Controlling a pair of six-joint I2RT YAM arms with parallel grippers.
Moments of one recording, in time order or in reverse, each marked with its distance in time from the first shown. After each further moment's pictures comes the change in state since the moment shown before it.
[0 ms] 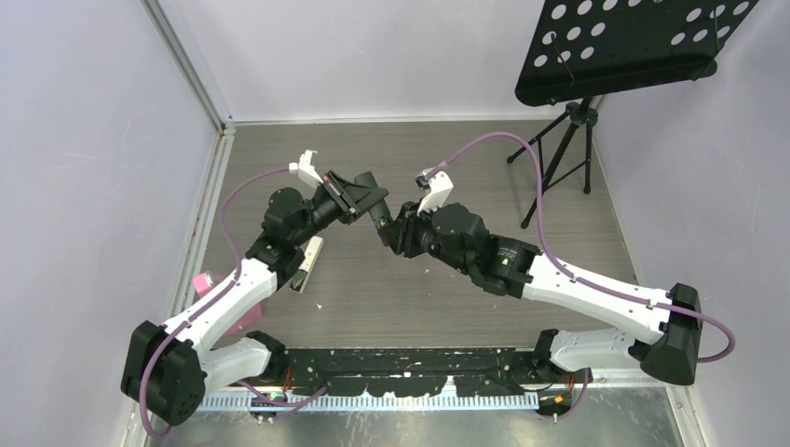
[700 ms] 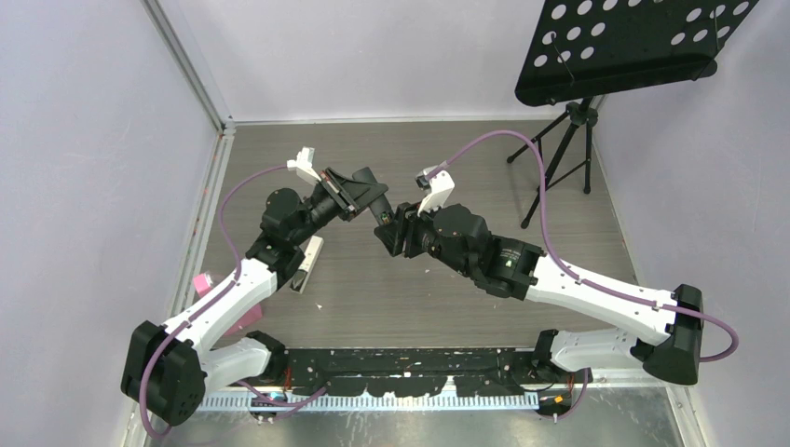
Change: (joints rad) left arm 0.000 0.000 -0.002 0.061 -0.001 -0.008; right arm 0.018 -0.013 0.031 -0.024 0.049 -0.032
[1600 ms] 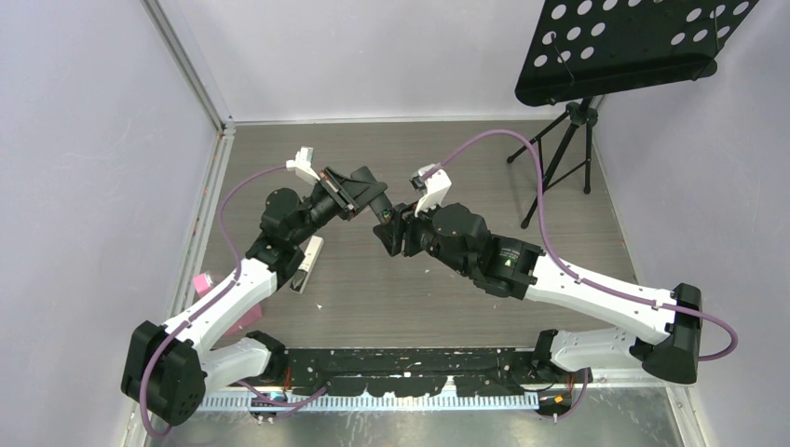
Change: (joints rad) left arm 0.003 0.000 0.000 0.012 -0.007 -0.020; right arm 0.006 0.008 0.018 0.004 0.022 -0.095
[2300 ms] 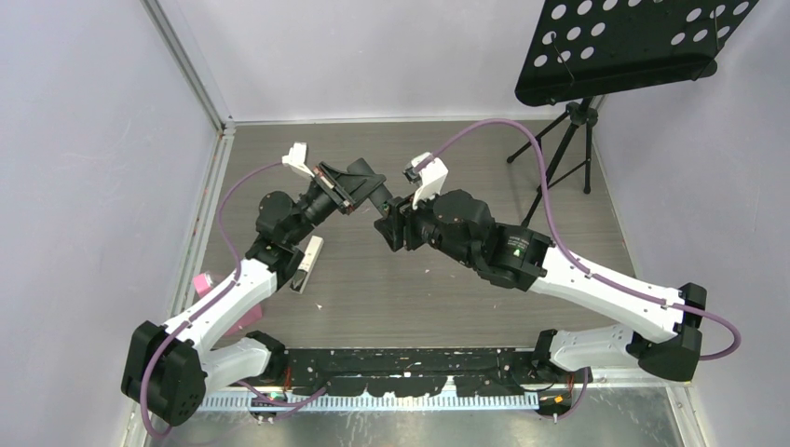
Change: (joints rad) left arm 0.005 0.000 -0.005 0.139 0.012 -0.048; right arm 0.000 0.020 0.151 -0.148 -0.023 -0.104
